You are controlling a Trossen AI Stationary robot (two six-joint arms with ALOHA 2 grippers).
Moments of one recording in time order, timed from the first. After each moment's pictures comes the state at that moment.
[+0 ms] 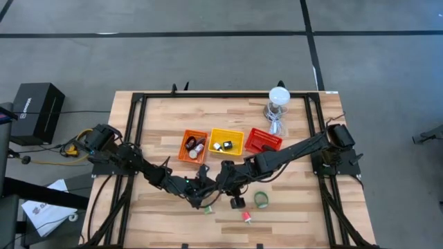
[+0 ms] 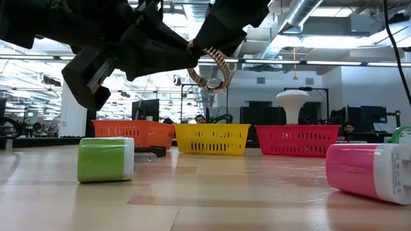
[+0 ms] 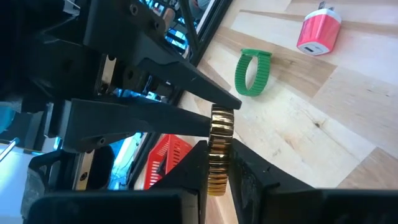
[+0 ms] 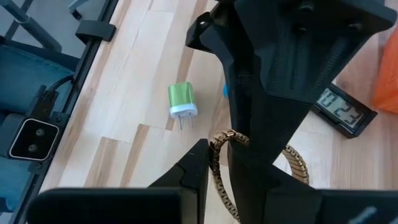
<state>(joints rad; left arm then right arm) -0.49 1.74 0.64 0.84 -0.52 0.94 0.30 1.88 1.44 -0.44 -0.05 0.13</state>
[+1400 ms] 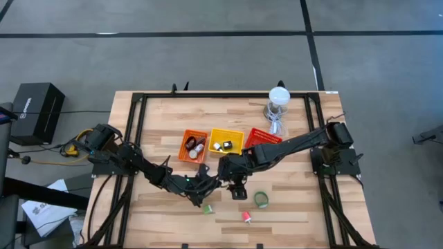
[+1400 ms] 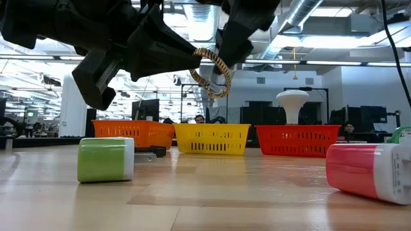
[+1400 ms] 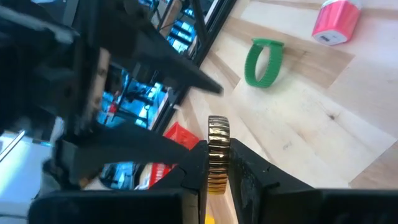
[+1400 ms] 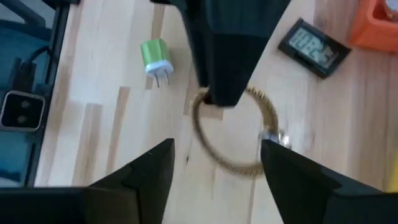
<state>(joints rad) -0.49 1.74 0.64 0.85 -0.56 0.93 0.23 1.88 1.53 -0.72 -0.10 0.16</state>
